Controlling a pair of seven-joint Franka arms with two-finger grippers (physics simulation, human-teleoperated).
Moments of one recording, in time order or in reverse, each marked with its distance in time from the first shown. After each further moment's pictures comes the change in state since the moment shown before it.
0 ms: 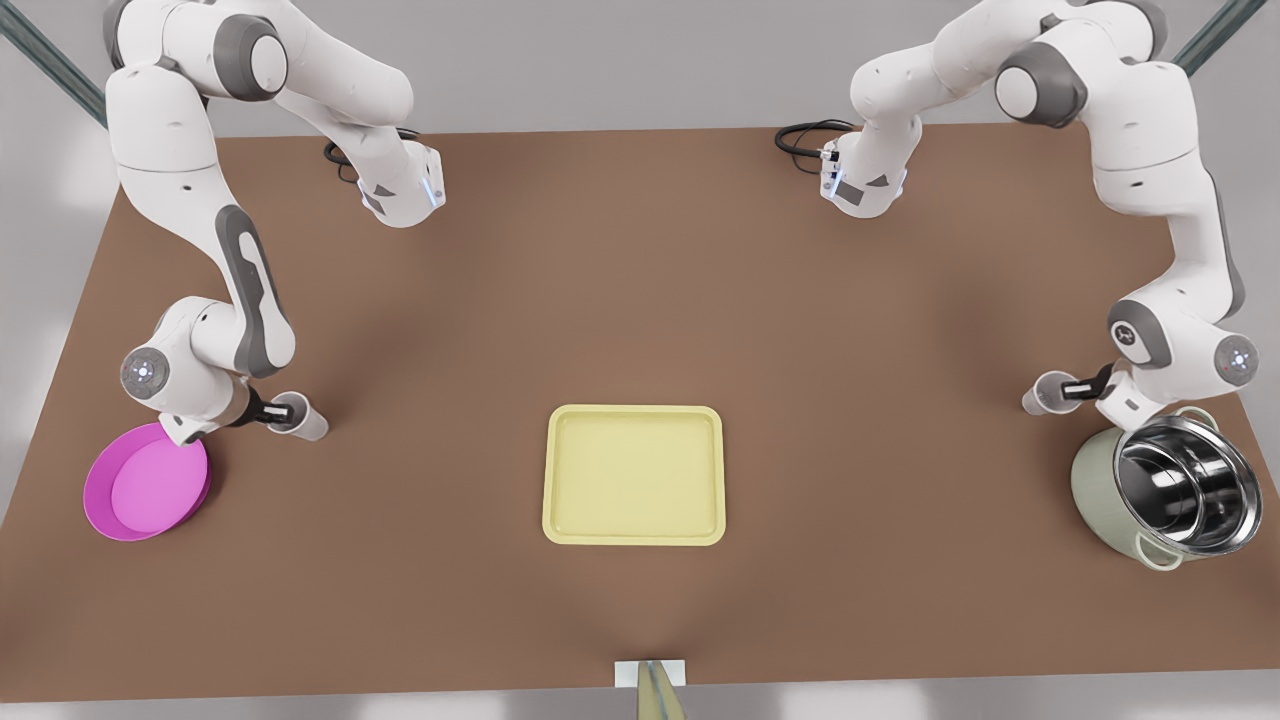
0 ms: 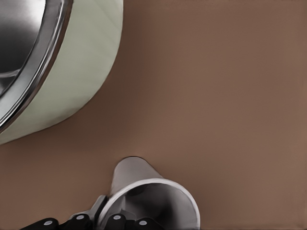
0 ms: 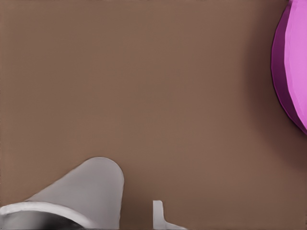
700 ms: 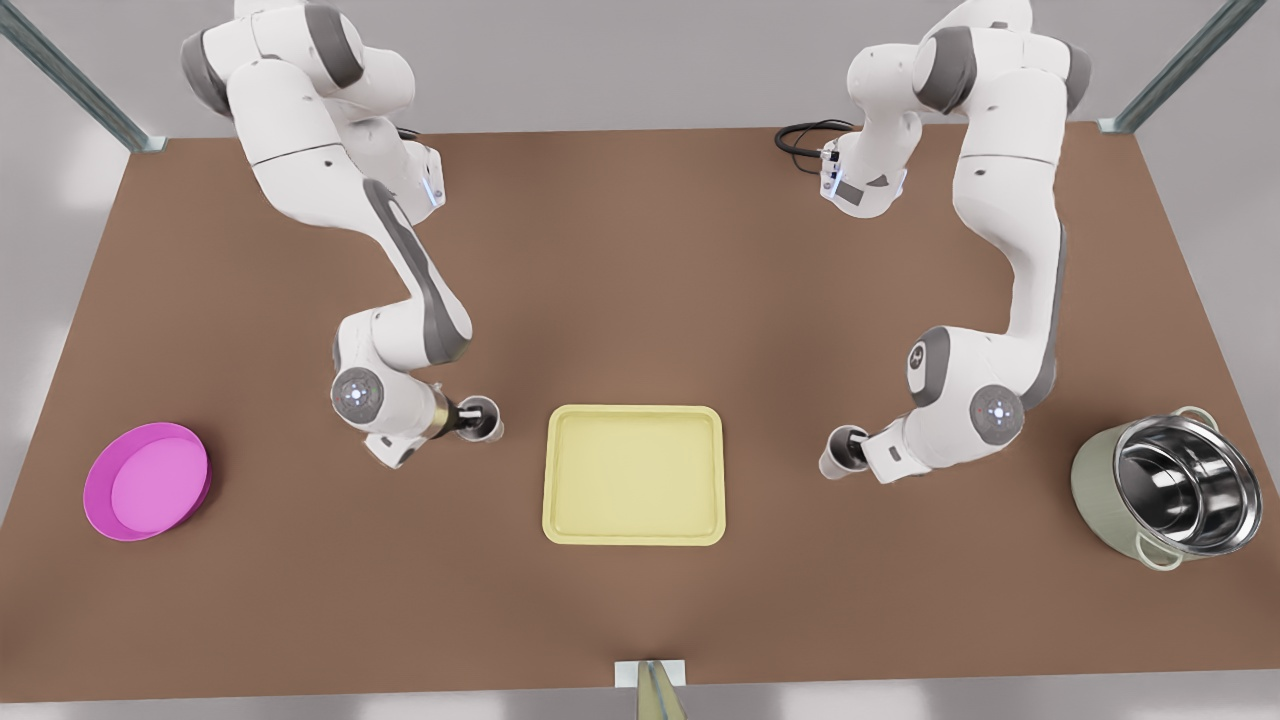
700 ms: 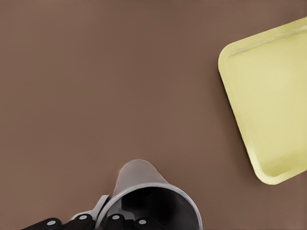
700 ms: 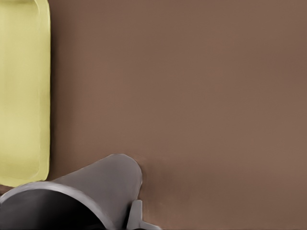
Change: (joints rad) left arm -0.404 0.048 -0.293 0.264 -0.083 -0.059 -0.226; right arm 0.468 0.070 0.136 0.279 0.213 -0.238 0.319
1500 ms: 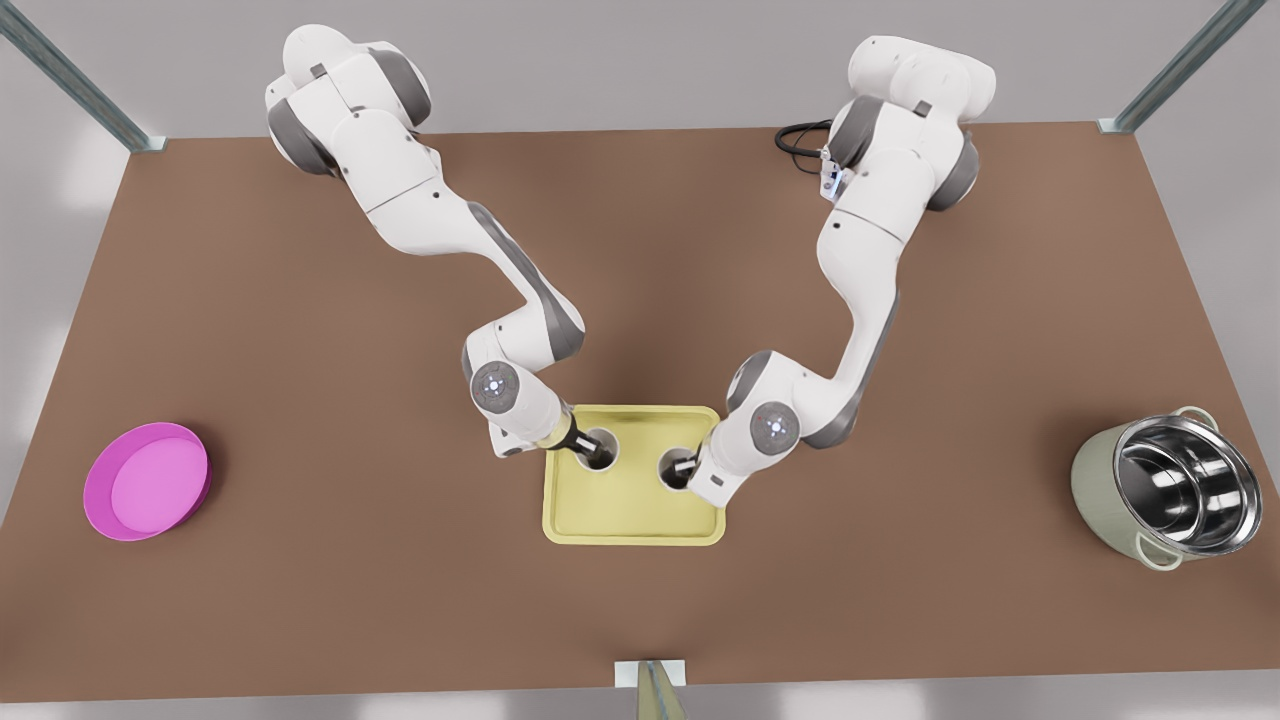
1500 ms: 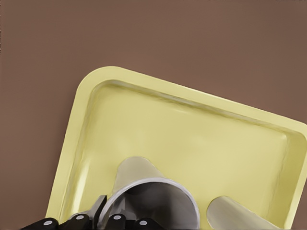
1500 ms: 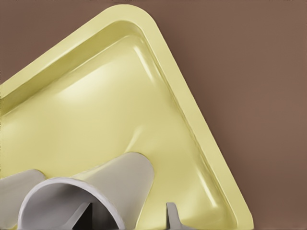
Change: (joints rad) left arm -0.265 0.380 -0.091 0.380 0.019 0.079 -0.924; right arm 0.228 0.248 -0.003 0.260 0.058 0.238 0.728
